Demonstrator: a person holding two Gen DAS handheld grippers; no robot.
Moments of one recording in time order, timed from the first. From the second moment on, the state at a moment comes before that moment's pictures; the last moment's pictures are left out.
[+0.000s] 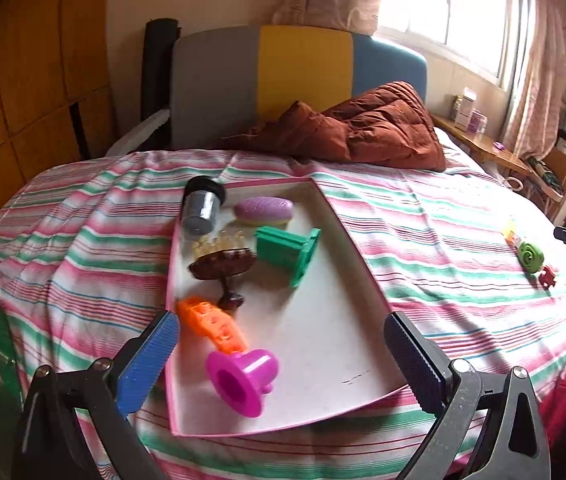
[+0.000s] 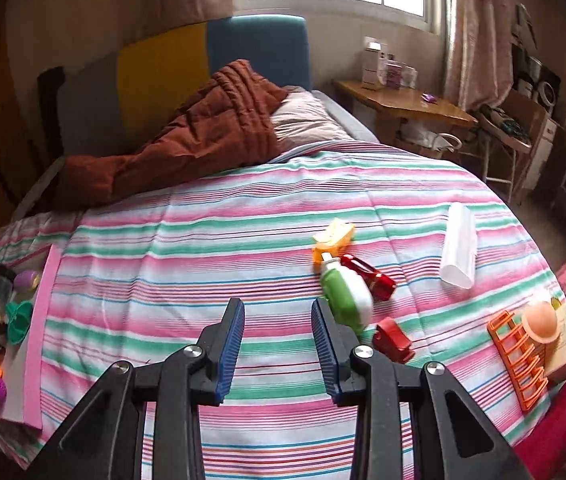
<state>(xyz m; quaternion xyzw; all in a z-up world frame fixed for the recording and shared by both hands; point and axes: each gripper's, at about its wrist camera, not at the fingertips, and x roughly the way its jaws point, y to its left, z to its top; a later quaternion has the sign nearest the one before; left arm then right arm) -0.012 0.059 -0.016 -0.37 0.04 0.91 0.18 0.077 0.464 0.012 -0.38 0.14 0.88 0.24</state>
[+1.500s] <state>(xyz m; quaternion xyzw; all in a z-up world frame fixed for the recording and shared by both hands) -0.035 0.424 -0.039 -0.47 0.10 0.74 0.48 0.169 0.563 -0.006 -0.20 0.43 0.82 0.31</state>
